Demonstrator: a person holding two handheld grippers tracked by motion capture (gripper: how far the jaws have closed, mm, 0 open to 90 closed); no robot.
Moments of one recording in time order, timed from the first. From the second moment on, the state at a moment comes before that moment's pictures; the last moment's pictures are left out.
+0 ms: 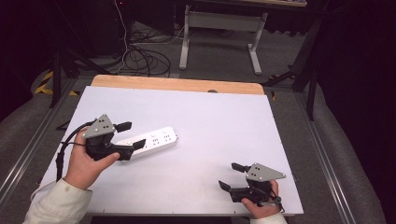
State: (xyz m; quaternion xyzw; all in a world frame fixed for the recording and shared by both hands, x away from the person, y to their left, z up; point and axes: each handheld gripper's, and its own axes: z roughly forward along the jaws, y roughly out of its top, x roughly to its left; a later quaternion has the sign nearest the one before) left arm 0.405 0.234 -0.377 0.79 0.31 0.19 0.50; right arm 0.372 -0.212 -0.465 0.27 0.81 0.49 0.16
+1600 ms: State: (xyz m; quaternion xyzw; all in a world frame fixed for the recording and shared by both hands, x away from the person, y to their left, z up) left arm 0.347 0.278 -0.487 0.79 0.31 0.14 0.51; right arm 0.369 -0.214 -0.463 0.25 0.81 0.51 0.14
